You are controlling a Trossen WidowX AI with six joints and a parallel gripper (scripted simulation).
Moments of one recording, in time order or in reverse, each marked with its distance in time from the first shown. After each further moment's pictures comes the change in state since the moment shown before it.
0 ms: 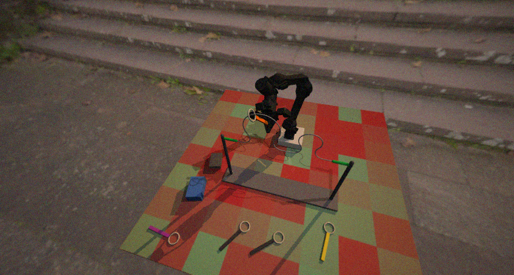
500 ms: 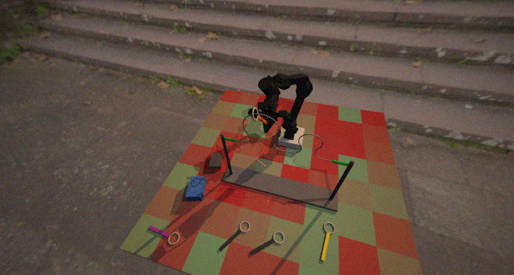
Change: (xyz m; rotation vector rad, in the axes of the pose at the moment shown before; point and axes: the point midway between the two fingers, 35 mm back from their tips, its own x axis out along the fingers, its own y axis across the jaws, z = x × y) arm 0.000 -0.006 0.002 -0.163 -0.024 -0.106
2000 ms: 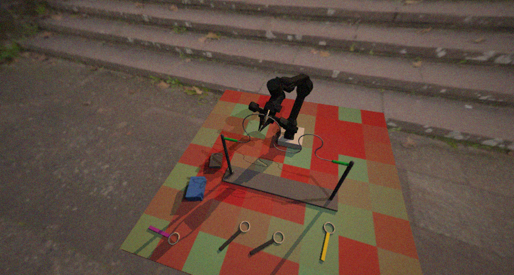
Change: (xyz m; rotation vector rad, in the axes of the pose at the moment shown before) arm -0.001 -0.019 0.005 -0.483 -0.064 -0.293
